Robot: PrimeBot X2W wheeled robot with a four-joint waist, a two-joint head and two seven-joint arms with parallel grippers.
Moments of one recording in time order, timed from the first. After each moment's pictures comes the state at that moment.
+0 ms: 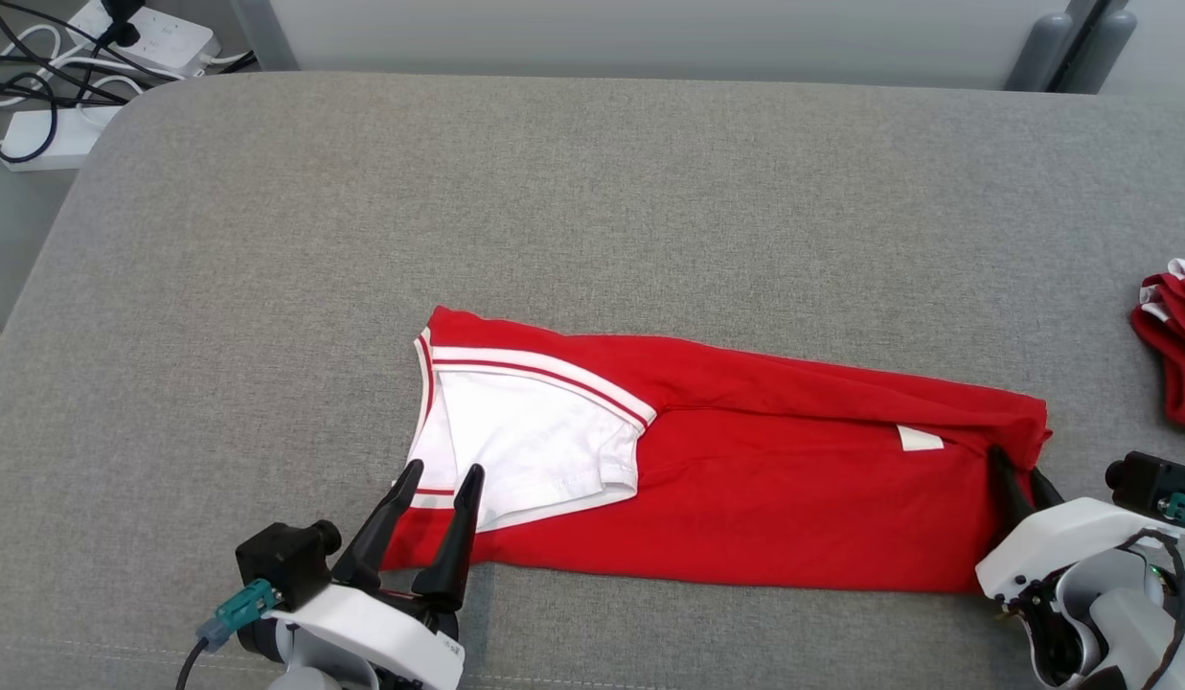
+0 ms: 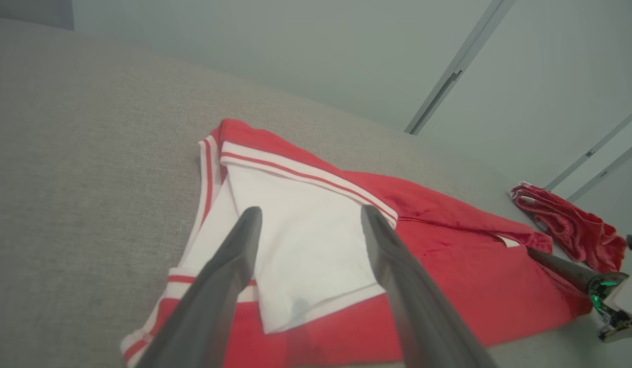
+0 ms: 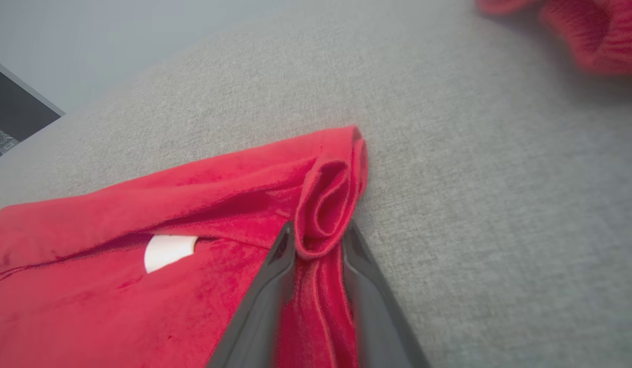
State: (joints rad) left arm -0.15 0.14 -0.37 0.36 -0.62 -0.12 -0.25; right arm -0.46 -0.23 0.34 0.95 0.80 0.13 -0.26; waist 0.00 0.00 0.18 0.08
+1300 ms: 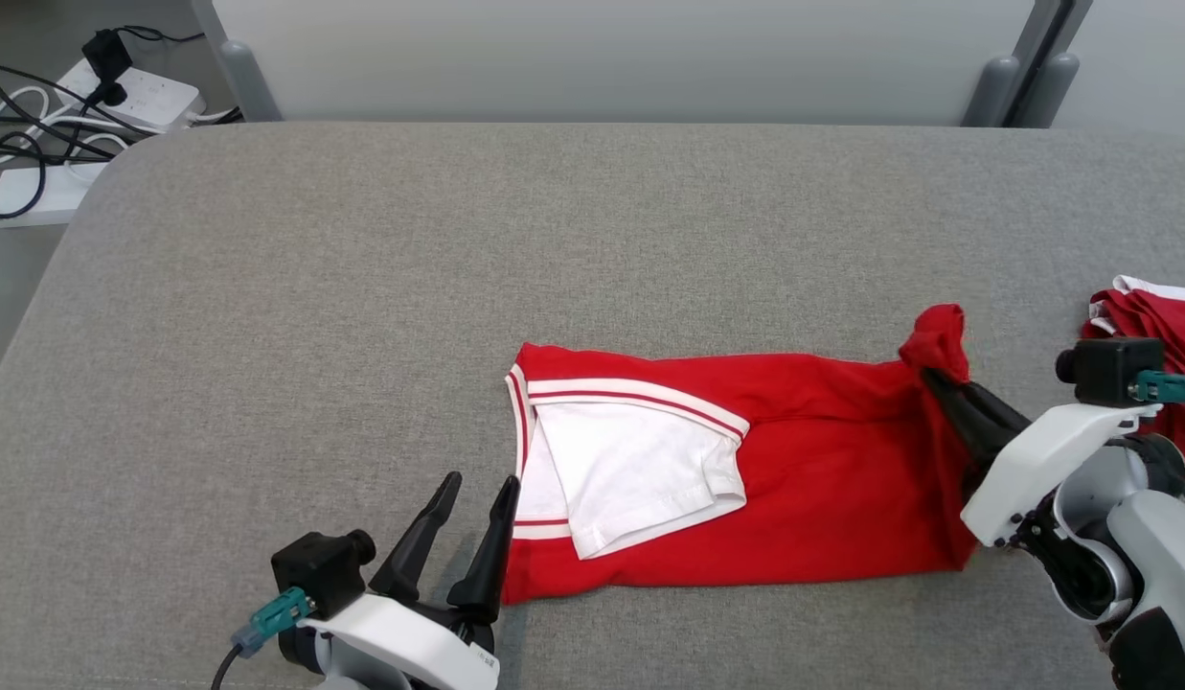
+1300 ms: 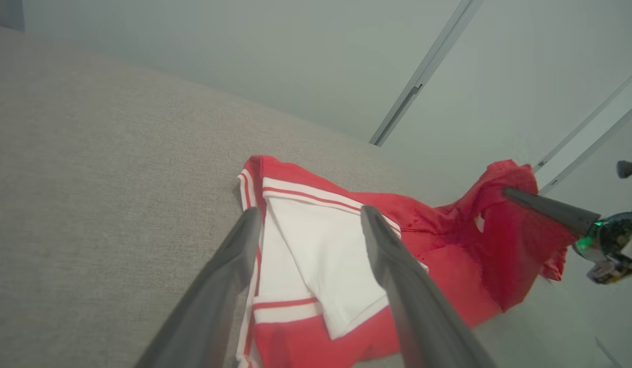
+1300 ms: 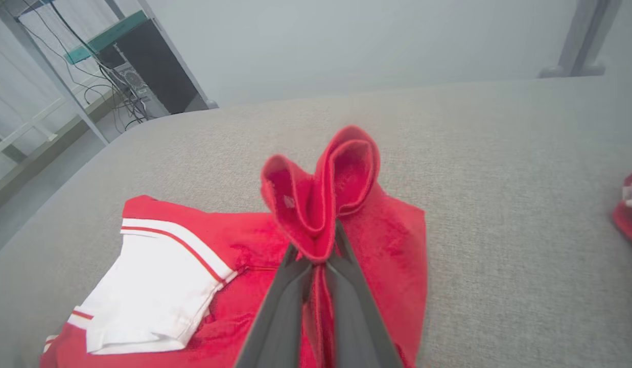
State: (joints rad) left arm -0.15 0.11 -0.40 0.36 -0.66 -0.12 -0.25; right arm -0.51 -0.44 0.58 0.53 0.90 0.13 -0.03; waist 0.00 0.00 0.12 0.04
